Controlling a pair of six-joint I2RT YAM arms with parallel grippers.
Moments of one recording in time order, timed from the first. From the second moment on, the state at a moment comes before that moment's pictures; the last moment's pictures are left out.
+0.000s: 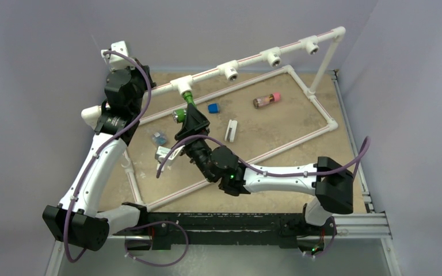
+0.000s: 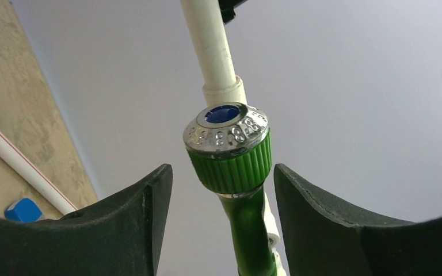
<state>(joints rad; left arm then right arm) -0.24 1.18 1.25 -0.11 -0.28 -0.29 1.31 1.63 1.13 0.82 0.62 -1.57</state>
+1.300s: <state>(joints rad) -0.24 1.18 1.25 -0.10 -0.28 -0.29 1.25 1.58 1.22 0.77 0.81 0.03</state>
